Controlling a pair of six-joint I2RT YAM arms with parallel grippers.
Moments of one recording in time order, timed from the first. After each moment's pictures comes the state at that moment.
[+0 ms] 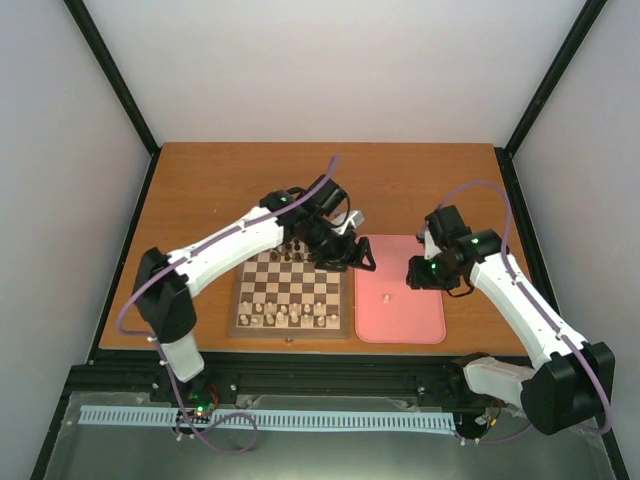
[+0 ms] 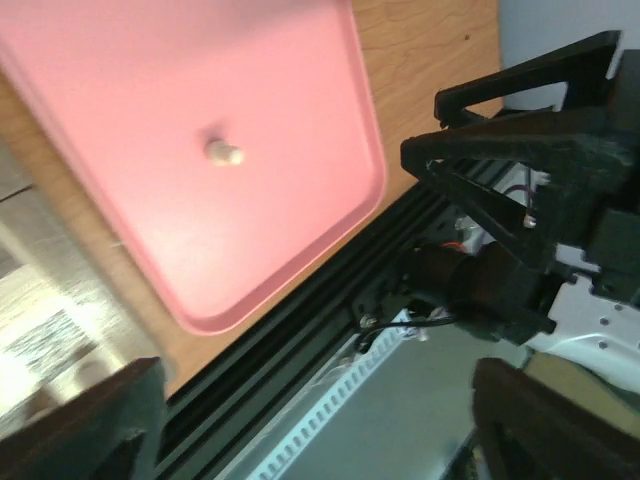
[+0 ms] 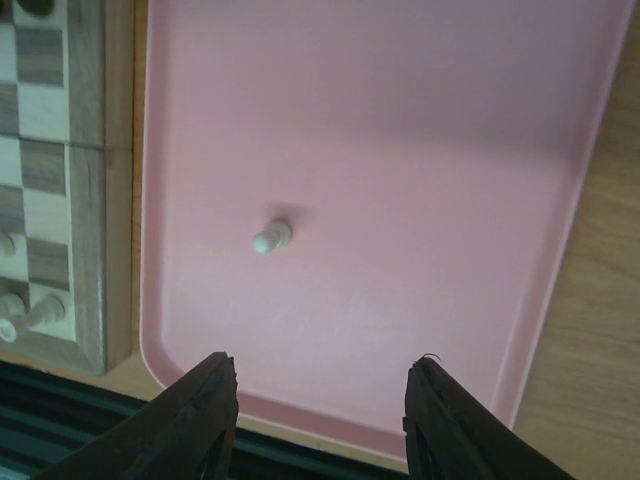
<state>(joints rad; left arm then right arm) -0.82 1.78 1.59 -0.89 0.63 -0.63 0.30 1.16 0.99 -1.09 -0.17 0.27</state>
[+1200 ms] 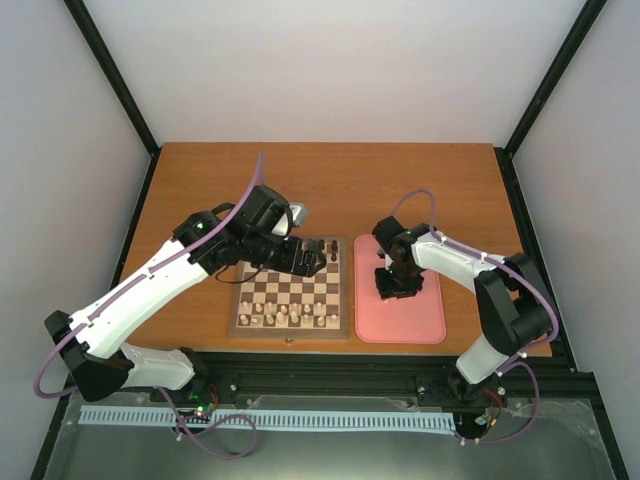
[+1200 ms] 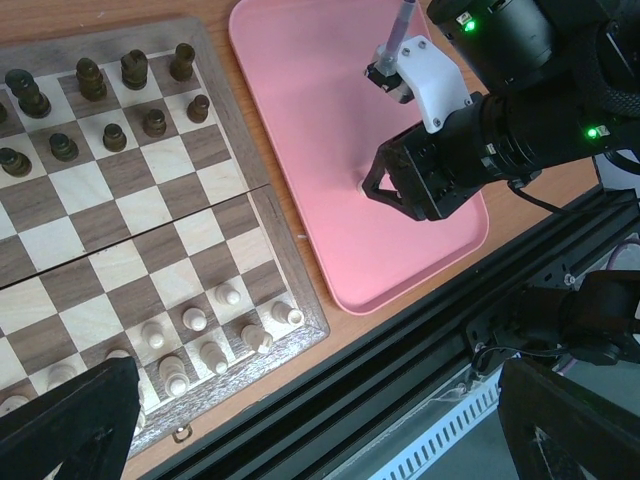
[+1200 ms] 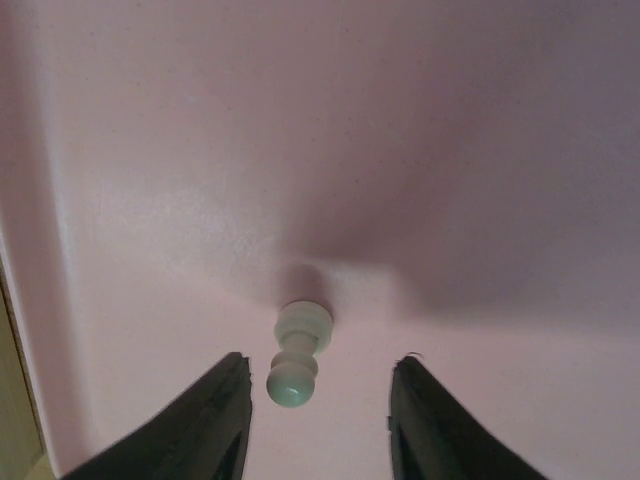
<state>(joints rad) -0.82 1.28 1.41 -1.06 0.18 -0.58 0.52 1.61 0.98 -0.91 -0.11 0.38</state>
